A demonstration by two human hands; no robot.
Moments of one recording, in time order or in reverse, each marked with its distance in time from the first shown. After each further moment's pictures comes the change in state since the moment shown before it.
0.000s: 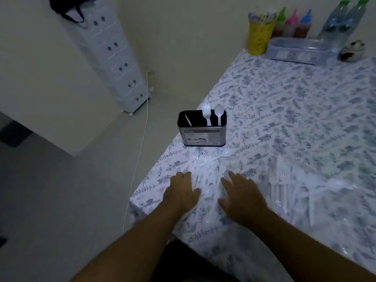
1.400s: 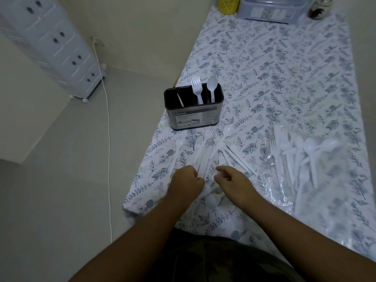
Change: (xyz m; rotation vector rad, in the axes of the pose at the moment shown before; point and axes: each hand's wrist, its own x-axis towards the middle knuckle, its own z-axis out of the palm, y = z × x) left_hand 0.045 -0.034 0.016 -0.212 -0.070 0.144; right_hand 0.032 -0.056 0.036 0.985 0.089 0.443
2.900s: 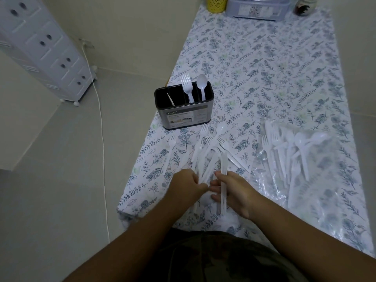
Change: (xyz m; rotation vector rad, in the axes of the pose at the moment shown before) left_hand -0.015 0.009 0.002 -0.041 -0.068 0.058; right_hand -0.008 0.008 -0.001 0.856 -0.122 0.382
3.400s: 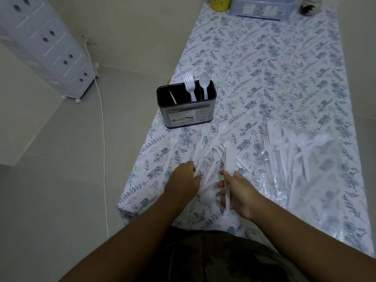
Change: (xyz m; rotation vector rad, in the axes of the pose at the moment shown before) left_hand 0.016 -0.016 0.007 0.147 0.078 0.093; right_hand 0.004 0.003 -0.005 -0.014 0.098 0.004
